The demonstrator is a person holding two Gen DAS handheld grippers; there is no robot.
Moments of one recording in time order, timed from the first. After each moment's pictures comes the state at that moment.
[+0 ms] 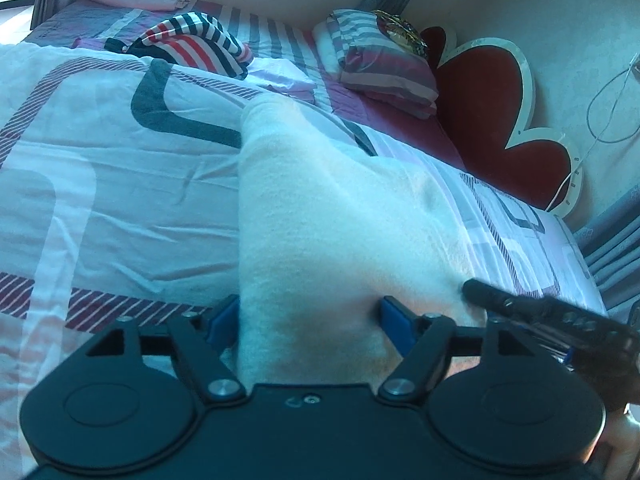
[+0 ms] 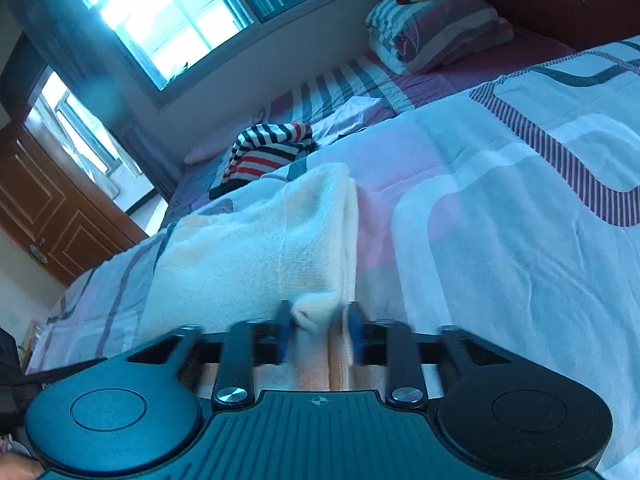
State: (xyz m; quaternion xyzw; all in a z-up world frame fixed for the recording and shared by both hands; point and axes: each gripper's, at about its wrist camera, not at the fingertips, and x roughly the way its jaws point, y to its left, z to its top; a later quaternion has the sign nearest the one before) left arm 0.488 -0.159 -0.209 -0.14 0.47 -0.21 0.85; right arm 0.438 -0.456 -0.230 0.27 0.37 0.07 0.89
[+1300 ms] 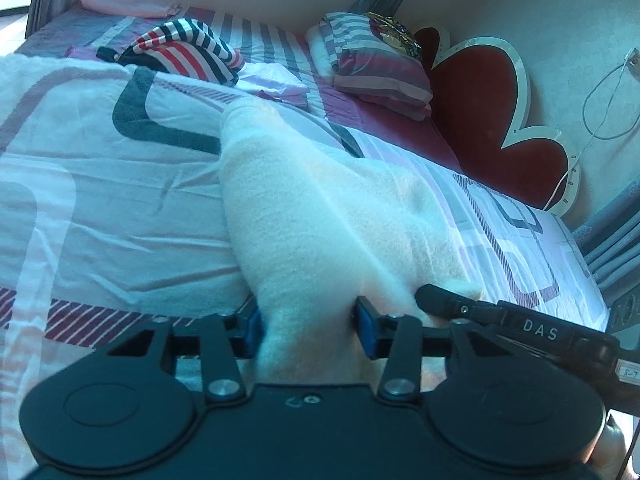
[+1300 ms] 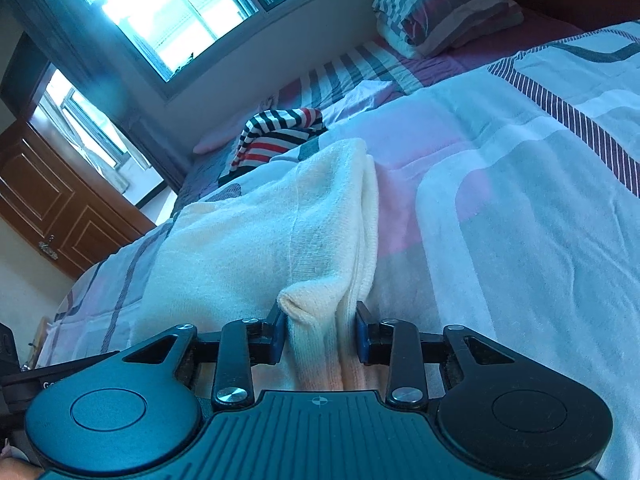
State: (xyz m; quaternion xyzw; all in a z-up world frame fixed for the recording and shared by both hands) left arm 0.486 -0.173 -0.205 -0.13 0.45 -0.21 0.86; right arm 0.449 -0.440 -0.240 0.27 0.38 0.09 0.88
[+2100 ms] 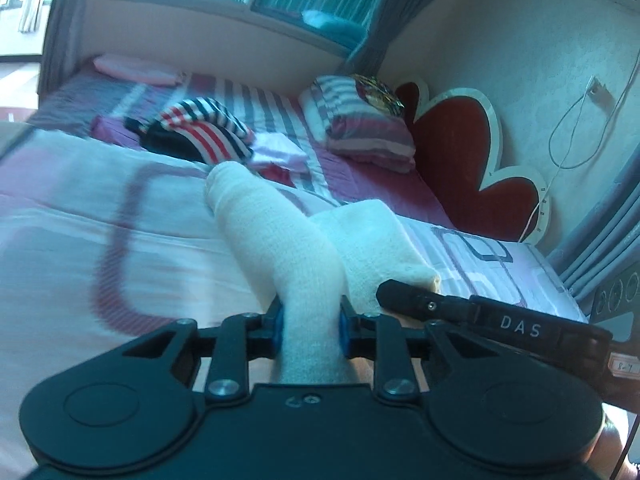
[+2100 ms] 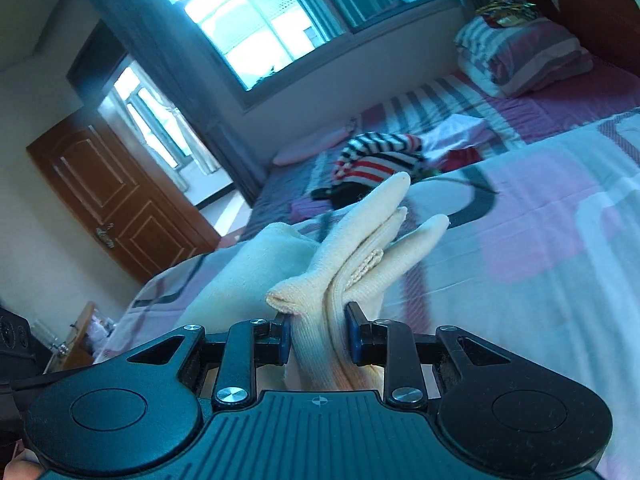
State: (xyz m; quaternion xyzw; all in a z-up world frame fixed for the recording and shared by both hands) left arm 0.410 -0.052 -0.119 -0.13 0.37 -0.22 0.89; right arm 0.405 -0.302 -0.151 0.26 0.32 0.17 0.89
